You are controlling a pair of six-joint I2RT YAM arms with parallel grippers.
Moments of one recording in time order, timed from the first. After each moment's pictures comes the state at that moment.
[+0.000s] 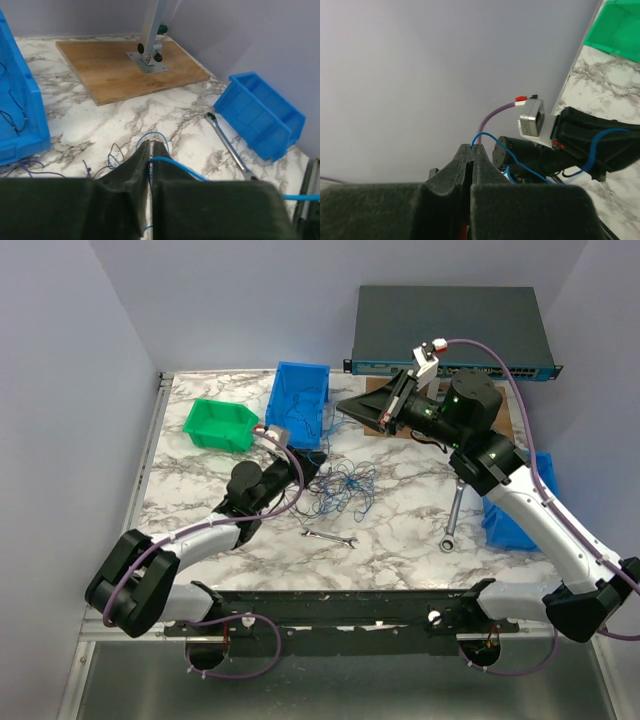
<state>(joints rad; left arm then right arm) -0.57 1.31 0.51 0.89 0.21 -0.42 0.62 1.26 1.42 -0.13 -0.40 1.15</state>
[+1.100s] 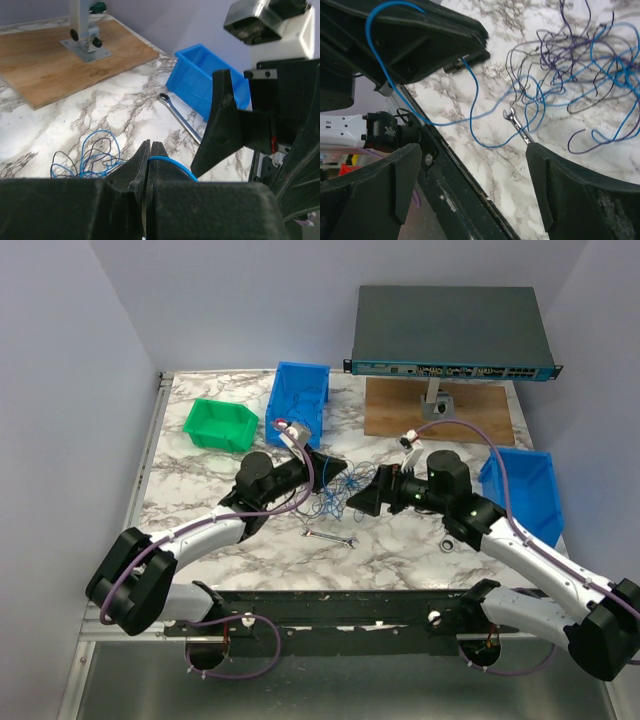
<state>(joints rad) -0.62 1.31 0.61 0.77 0.41 -0.43 0.62 1.03 0.69 -0.05 -0.41 0.62</state>
